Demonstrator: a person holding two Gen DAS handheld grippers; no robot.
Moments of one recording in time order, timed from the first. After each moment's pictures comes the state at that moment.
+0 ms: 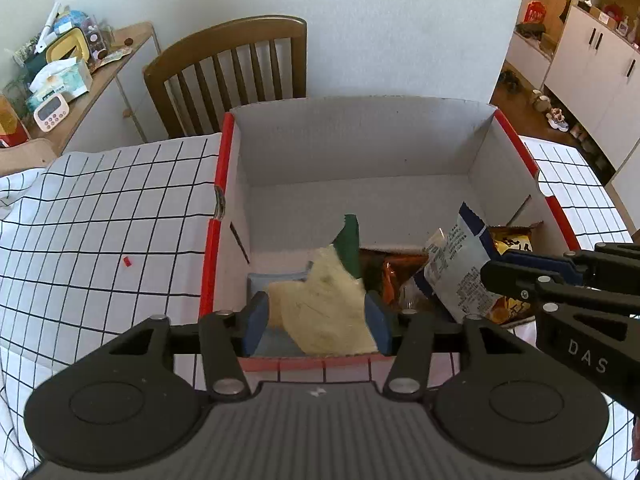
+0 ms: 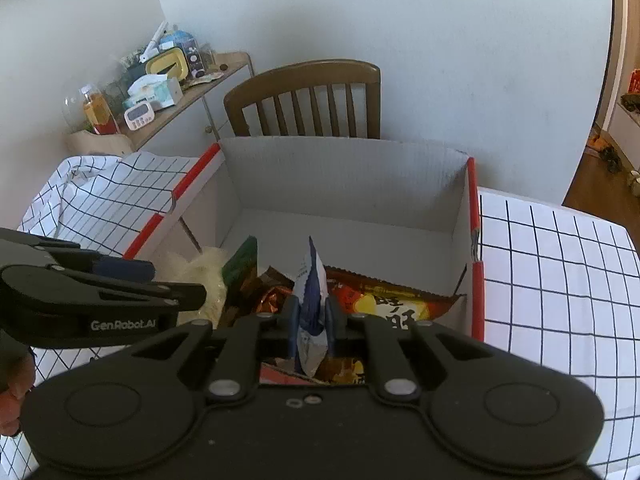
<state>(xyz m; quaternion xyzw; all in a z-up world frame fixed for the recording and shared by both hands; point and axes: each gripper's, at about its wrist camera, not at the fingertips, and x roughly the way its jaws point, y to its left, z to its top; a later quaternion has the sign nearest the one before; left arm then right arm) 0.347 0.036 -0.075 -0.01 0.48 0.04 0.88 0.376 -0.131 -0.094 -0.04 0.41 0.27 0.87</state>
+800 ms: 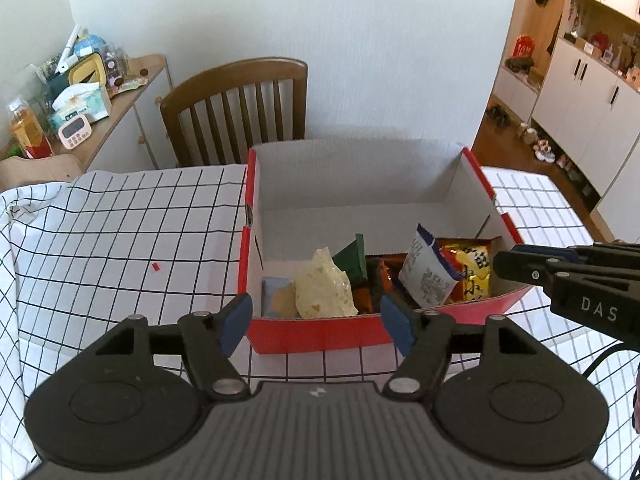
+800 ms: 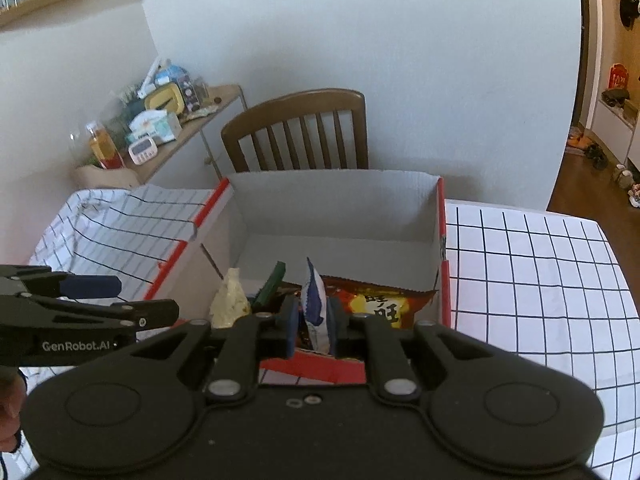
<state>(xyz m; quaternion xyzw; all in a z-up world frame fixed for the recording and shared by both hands) 0.288 0.039 -0.026 -0.02 0.43 0.03 0.90 0.342 -0.159 -0.056 0.00 0.39 0.26 0.89</state>
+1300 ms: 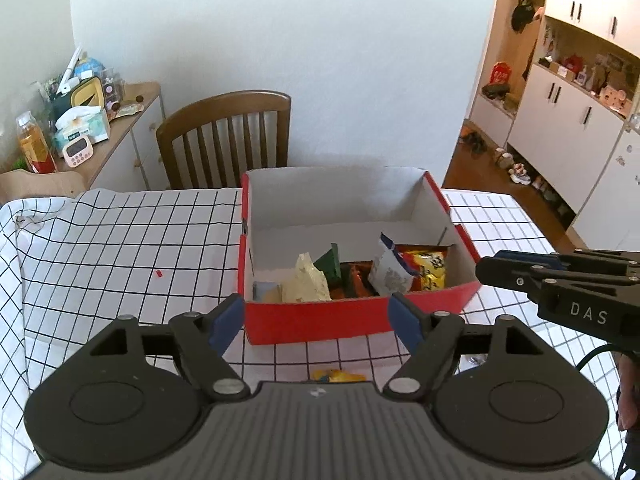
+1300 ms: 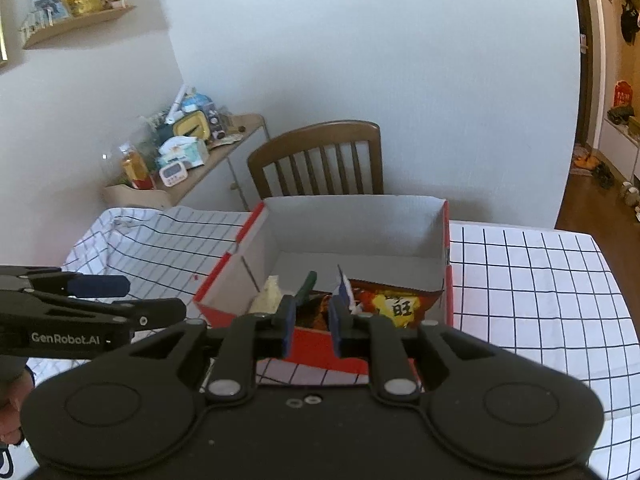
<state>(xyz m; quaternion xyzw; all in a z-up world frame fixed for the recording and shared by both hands) 0.227 0.034 0.009 -0.03 0.38 0.00 0.92 0.290 -0.174 -0.026 0.02 0.34 0.28 0.90</state>
